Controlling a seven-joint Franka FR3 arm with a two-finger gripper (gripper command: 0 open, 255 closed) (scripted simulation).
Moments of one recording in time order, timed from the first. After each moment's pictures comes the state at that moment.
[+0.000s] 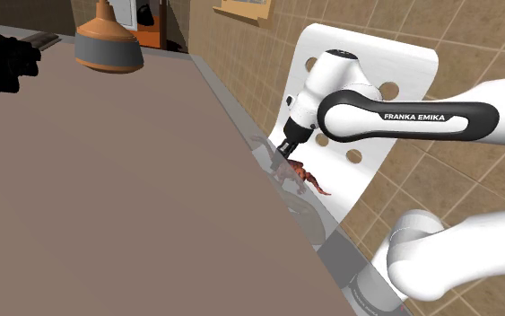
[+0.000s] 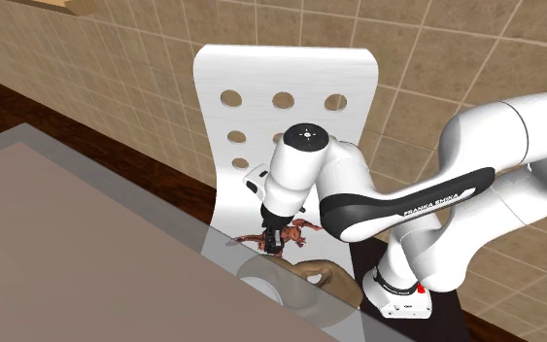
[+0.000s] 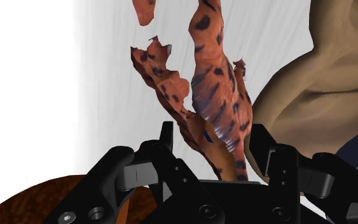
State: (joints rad) arm 0.20 -0.65 0.04 -2.54 -0.05 2.09 -0.06
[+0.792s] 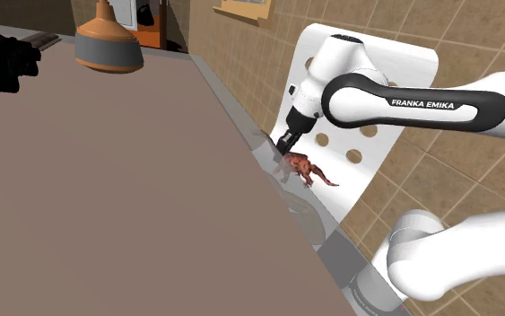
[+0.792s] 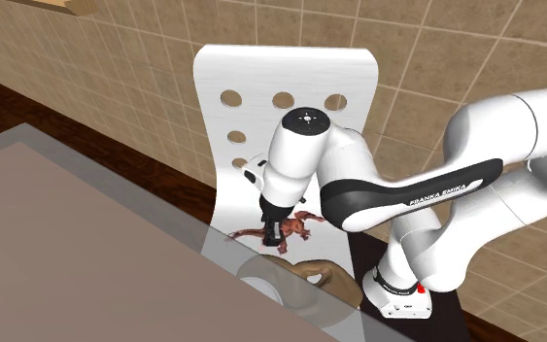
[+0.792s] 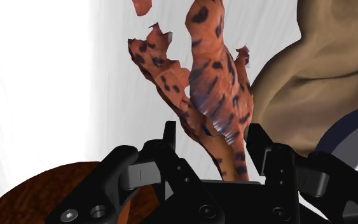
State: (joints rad) arm 0.20 -0.65 0.04 -2.46 -0.05 2.01 -0.07
